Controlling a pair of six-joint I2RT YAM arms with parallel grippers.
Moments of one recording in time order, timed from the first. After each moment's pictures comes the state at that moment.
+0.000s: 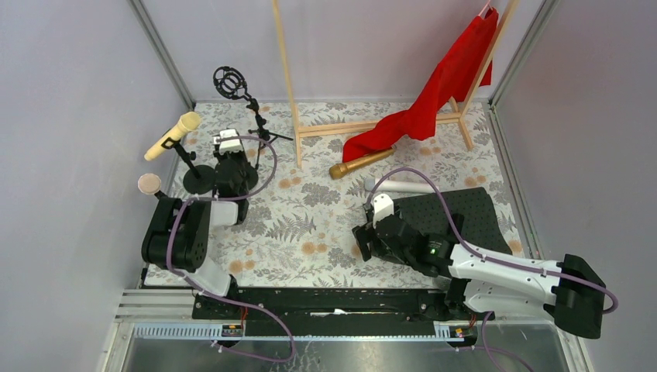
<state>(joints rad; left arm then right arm) -0.10 1.63 0.56 1.16 -0.35 0.07 1.09 1.01 0.53 -0.25 0.38 0.36</state>
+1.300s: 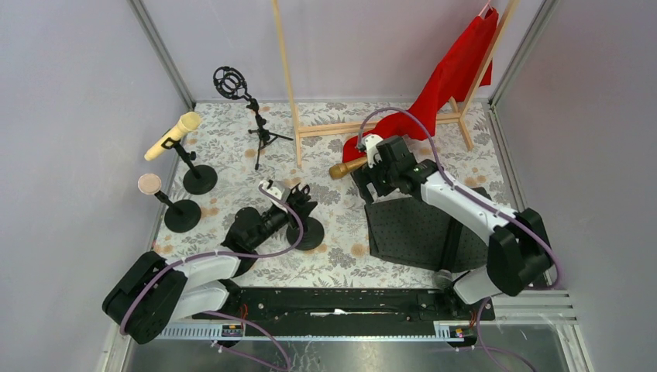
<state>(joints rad) -0.58 1.11 0.17 0.97 0.23 -0.18 0.59 1.46 1.07 -0.47 -0.05 -0.02</state>
